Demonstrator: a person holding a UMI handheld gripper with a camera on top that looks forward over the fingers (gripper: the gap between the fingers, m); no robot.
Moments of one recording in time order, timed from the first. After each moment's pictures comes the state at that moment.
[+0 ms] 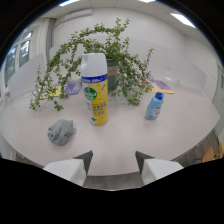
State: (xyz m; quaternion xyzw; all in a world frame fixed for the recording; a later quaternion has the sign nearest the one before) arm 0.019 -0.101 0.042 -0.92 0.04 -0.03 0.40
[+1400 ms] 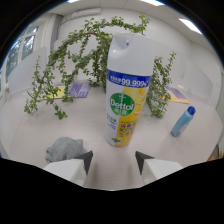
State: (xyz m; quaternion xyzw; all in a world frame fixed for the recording) arm -0.034 -0.007 0.008 -0.91 0.01 -0.04 0.41
